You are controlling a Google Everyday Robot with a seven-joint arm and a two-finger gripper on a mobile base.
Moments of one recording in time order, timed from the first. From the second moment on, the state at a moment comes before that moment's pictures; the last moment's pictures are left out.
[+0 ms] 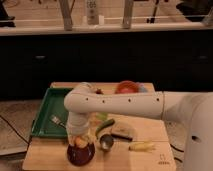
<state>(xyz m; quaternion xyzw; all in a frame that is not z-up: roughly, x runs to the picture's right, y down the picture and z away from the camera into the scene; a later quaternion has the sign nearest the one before) -0.134 0.242 0.650 -0.24 -0.41 -0.63 0.61</state>
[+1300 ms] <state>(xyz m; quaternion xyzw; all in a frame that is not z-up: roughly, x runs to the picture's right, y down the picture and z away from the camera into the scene) -0.133 0.243 0.651 -0.24 -0.42 -0.64 0.60</state>
